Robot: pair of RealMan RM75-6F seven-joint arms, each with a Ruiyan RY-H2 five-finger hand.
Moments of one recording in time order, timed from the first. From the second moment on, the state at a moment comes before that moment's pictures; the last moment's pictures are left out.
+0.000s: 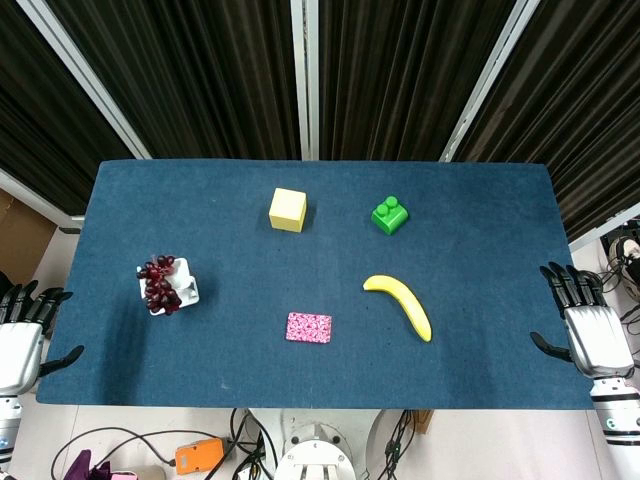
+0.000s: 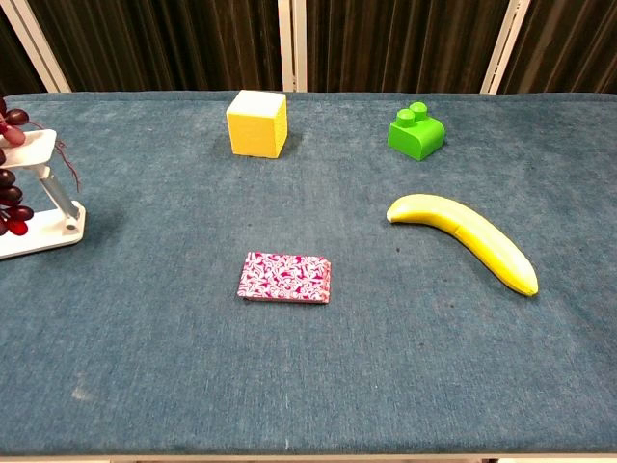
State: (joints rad) left arm -0.03 -1.14 -0.02 -1.58 1.52 1.56 0.07; right arm 0.13 -1.04 0.06 -1.70 -1.51 1.42 -0.06
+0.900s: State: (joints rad) left arm -0.03 -1.15 -0.01 -1.57 1.54 1.55 0.09; right arm 0.44 -1.41 0.15 -1.98 -1.25 1.09 -0.55
